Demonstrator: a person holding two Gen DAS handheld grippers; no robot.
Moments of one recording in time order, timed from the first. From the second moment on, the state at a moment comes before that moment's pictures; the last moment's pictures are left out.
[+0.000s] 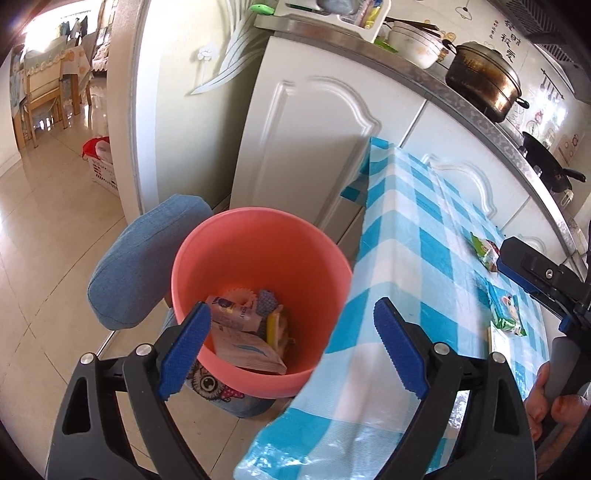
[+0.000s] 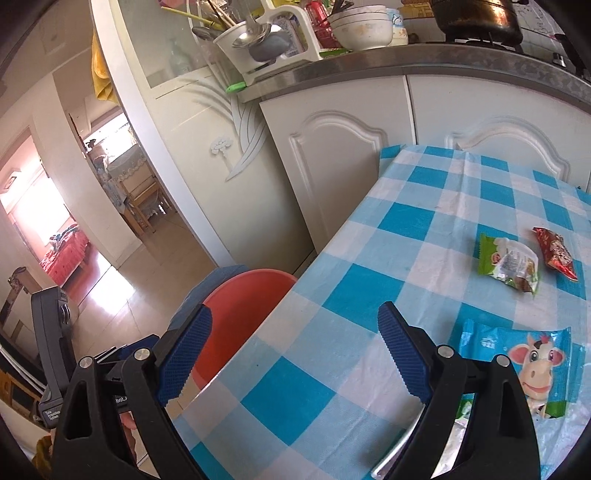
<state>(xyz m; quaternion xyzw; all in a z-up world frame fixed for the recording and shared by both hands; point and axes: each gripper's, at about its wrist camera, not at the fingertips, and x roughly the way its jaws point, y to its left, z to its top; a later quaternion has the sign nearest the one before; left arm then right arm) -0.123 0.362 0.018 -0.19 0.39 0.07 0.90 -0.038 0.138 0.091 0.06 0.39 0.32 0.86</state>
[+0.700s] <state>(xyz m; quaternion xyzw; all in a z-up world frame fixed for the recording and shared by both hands) -0.119 0.259 0.042 -0.11 0.39 -0.01 0.91 -0.056 -0.002 0.089 0.13 0.34 0.23 0.90</state>
